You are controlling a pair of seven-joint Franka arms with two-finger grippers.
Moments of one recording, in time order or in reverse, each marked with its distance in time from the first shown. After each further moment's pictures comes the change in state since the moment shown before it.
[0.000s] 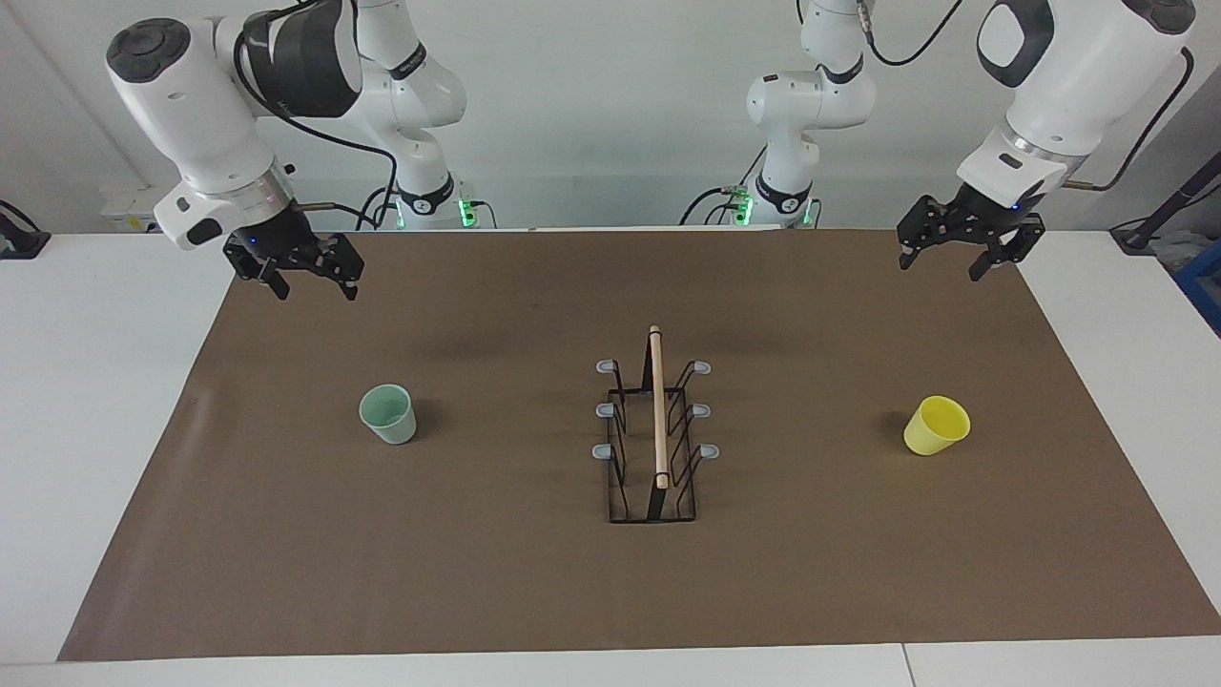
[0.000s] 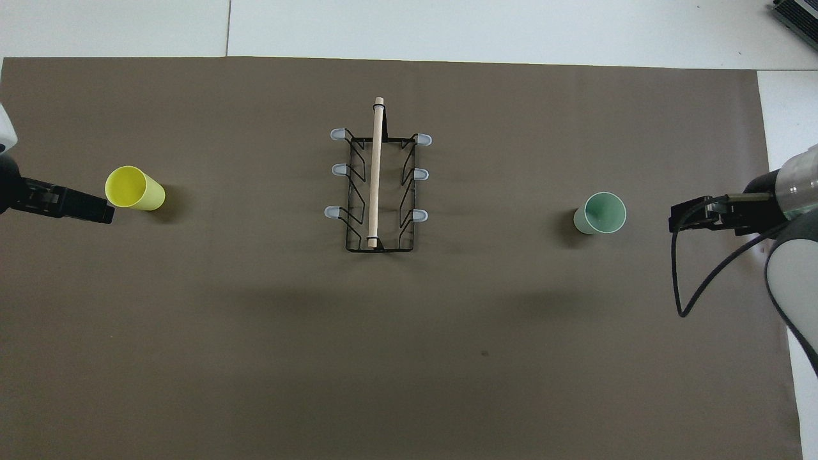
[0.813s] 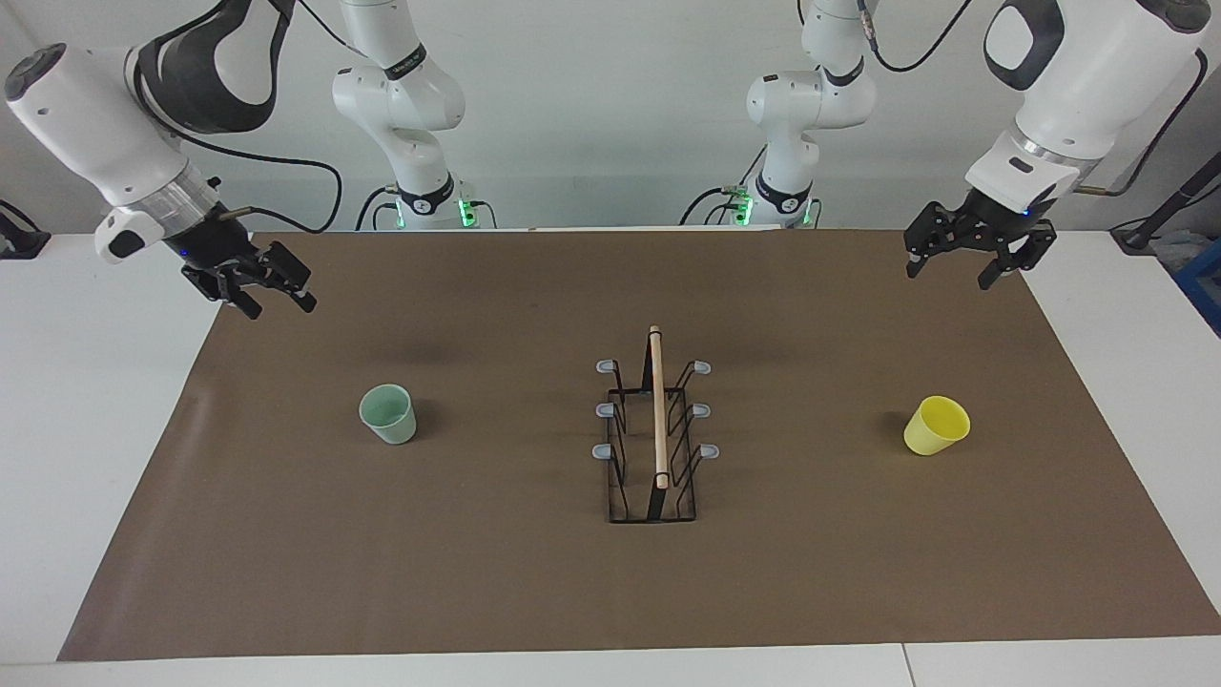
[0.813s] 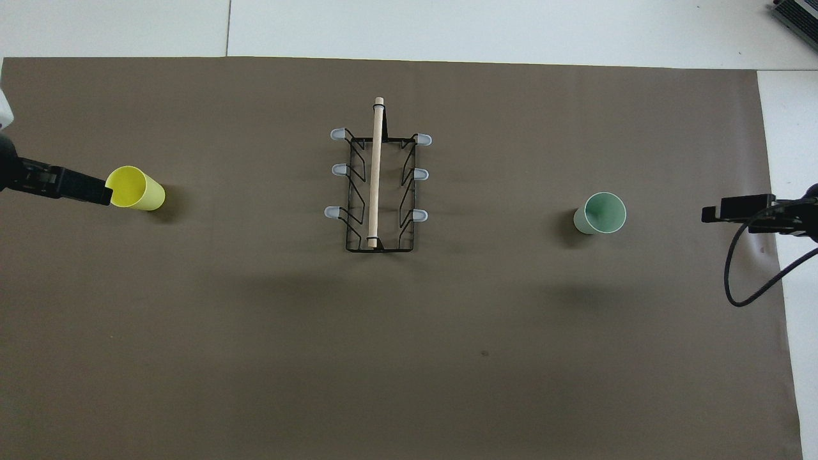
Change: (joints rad) left arm 0.000 0.098 -0.002 0.132 0.003 -0.004 0.000; right arm -0.194 -0.017 -0.006 -0.100 0.249 0.119 -0.170
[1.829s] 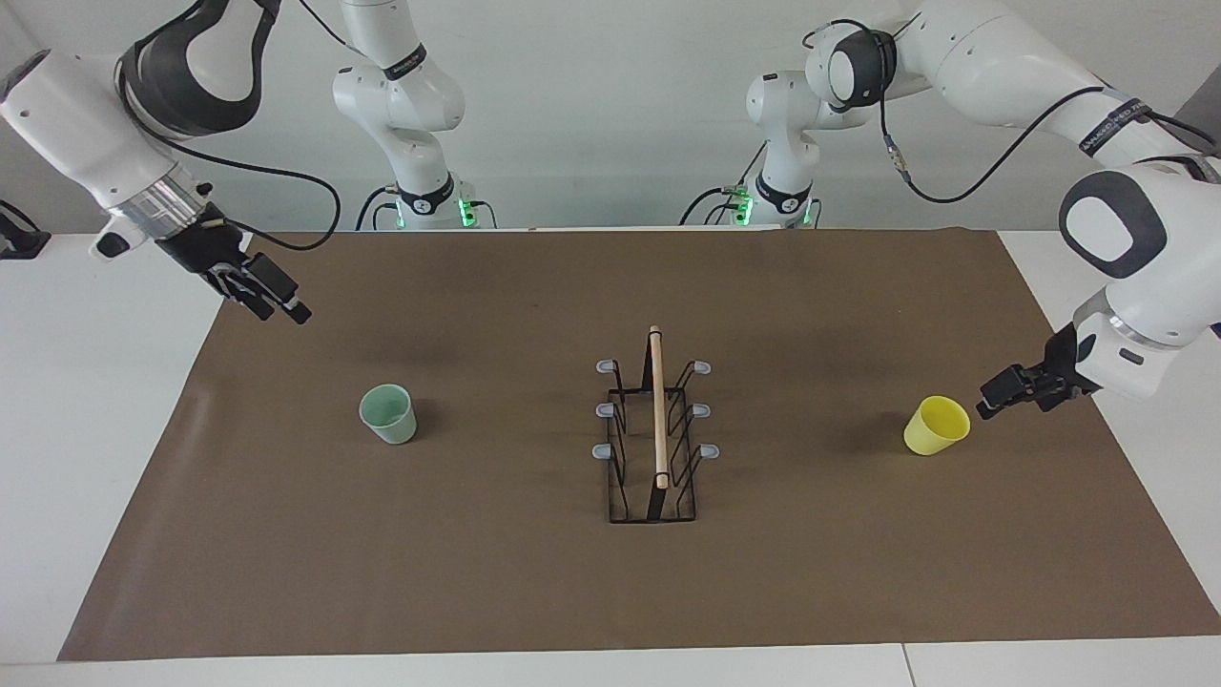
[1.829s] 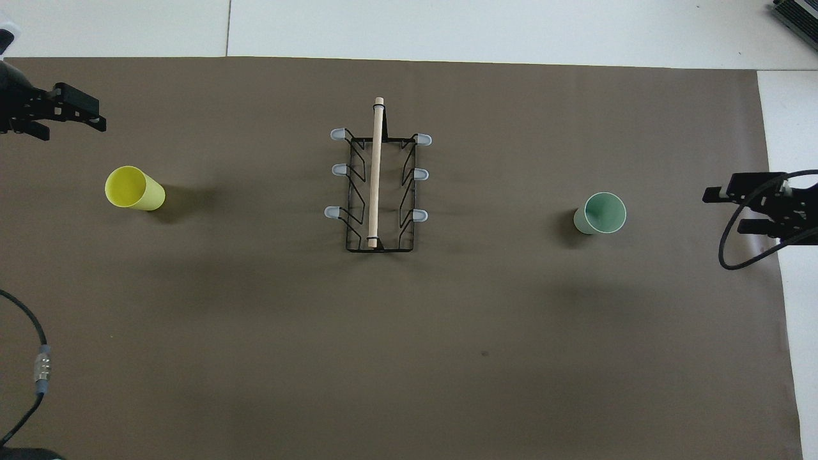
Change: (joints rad) left arm -0.041 0.499 0.304 0.387 -0.207 0.055 -0.159; right arm -0.001 0.002 0.012 -0.008 0.069 0.036 0.170
